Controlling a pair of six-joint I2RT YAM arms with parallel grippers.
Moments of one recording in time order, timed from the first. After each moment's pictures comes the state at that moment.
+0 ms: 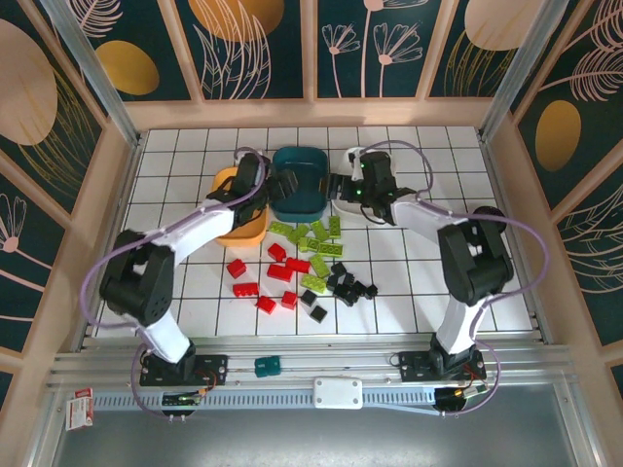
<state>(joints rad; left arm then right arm) -0.48 1.67 1.16 -0.11 -0.09 -0.68 0.44 1.76 1.14 0.04 -0.24 0.44</state>
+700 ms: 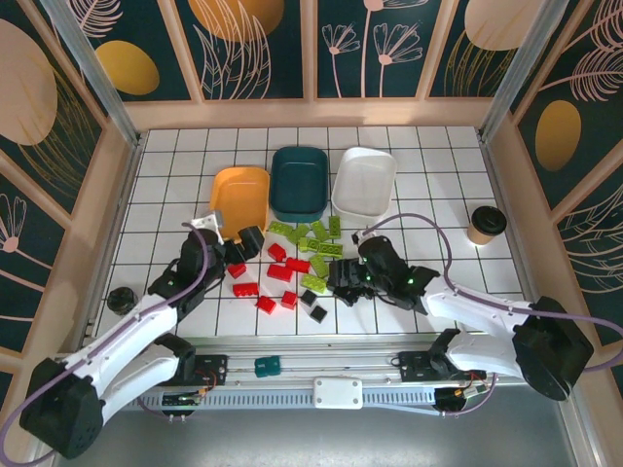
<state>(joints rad) -0.49 0.88 0.43 -0.03 -0.05 -0.75 0.84 1.13 0.50 -0.13 0.08 0.58</state>
